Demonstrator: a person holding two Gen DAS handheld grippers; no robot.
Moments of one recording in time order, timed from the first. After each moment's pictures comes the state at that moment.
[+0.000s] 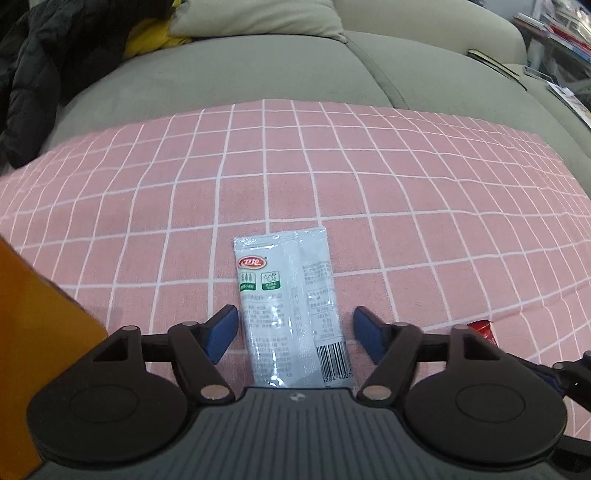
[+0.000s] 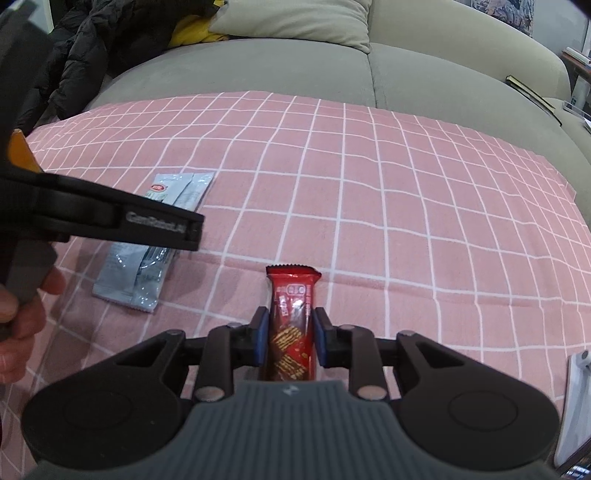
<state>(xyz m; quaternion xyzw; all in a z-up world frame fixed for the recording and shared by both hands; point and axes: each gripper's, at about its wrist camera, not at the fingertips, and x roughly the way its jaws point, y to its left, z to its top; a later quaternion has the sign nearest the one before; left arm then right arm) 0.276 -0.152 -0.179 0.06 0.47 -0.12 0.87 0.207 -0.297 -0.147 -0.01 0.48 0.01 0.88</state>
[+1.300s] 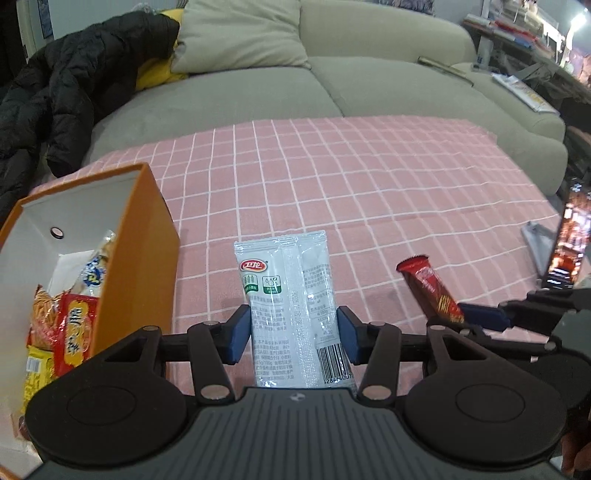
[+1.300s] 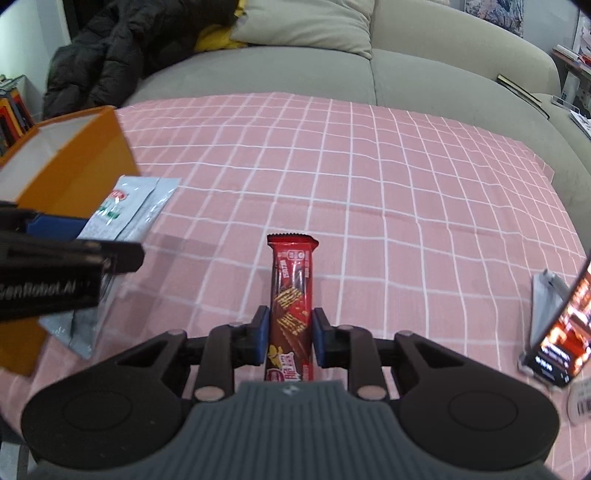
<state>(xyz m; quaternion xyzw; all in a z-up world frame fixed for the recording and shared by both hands) 0.112 -0.102 -0.082 0.09 0.44 -0.16 0.88 0.075 -0.274 -0.090 0.00 0.47 0.03 0.88</state>
